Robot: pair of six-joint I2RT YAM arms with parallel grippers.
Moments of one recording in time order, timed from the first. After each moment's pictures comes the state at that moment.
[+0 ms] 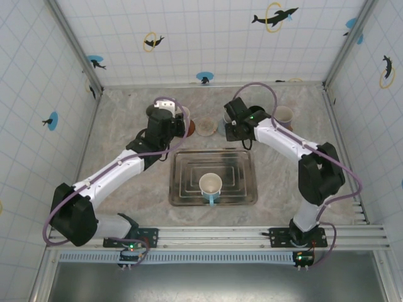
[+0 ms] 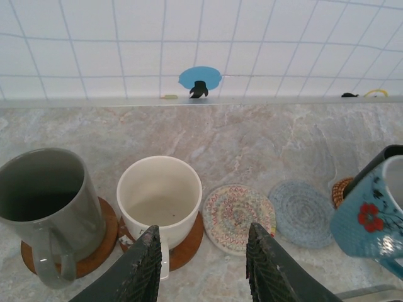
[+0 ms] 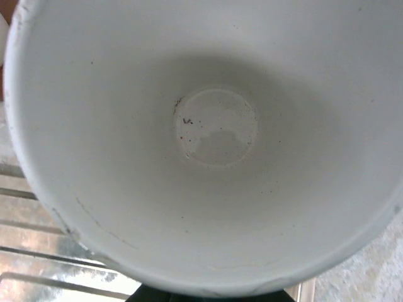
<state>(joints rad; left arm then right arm) -0.60 1.33 0.96 -0.05 -0.27 -0.26 0.61 1.77 1.40 -0.69 0.15 0.38</state>
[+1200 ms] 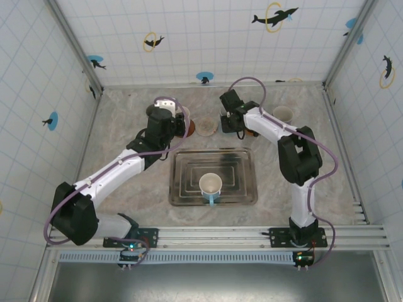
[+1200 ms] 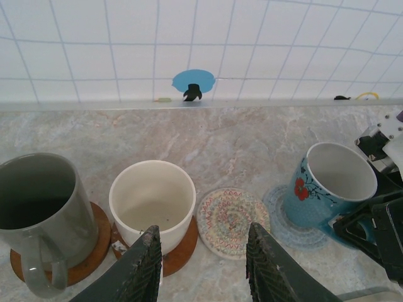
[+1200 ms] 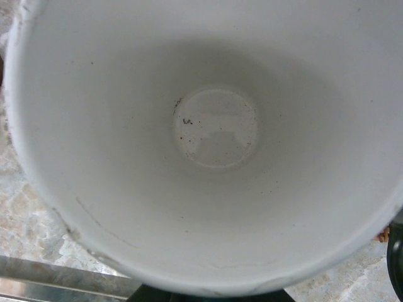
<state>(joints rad) -0.59 1.34 0.96 -0.03 -0.25 -0.26 0.55 2.04 1.62 -0.69 0.13 0.32</state>
